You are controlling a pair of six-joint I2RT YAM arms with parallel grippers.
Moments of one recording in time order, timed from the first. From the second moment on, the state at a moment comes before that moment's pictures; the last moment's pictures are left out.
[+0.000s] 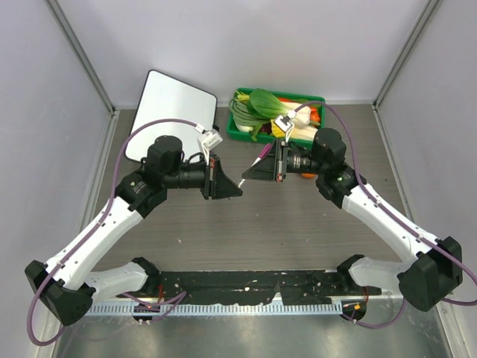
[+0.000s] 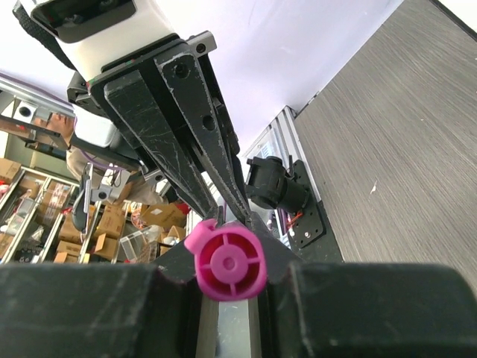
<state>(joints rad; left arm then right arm) -0.64 1.08 1.14 -0.42 0.71 -0.42 0.54 1.19 0.99 0.19 -0.92 0.92</state>
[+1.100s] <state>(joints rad) -0.64 1.07 1.10 -0.37 0.72 -0.45 0.62 1.15 0.92 0.23 -0.82 0.92</state>
